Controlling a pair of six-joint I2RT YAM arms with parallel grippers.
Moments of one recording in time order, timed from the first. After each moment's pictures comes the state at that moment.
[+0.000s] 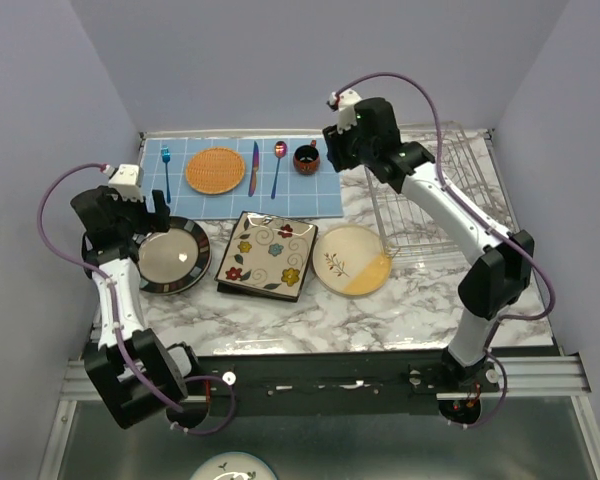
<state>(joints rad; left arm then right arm) 0.50 1.13 0.81 -0.12 0.51 0.27 0.57 1.82 1.79 -0.48 -0.02 -0.11</state>
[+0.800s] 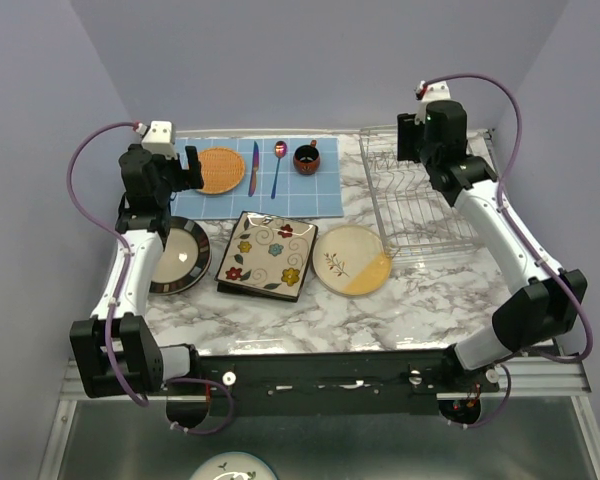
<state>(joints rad) 0.10 1.25 1.00 0.05 0.15 0.02 0.31 1.54 1.53 -0.38 0.28 -0.03</state>
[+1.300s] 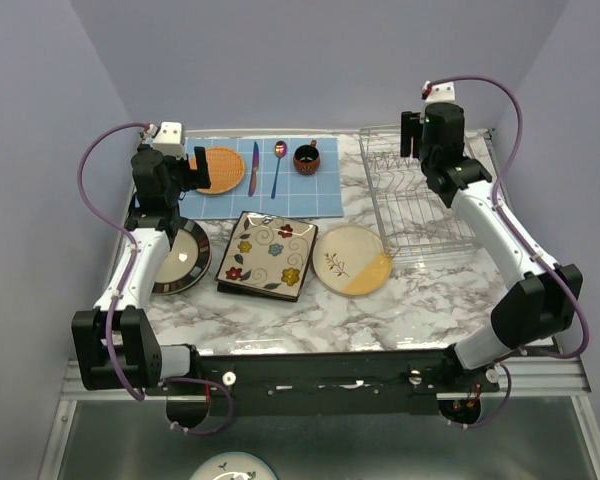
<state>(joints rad) 0.04 1.30 0.98 0.12 0.08 0.02 0.30 1.53 1.47 -0.27 0.45 -0.05</state>
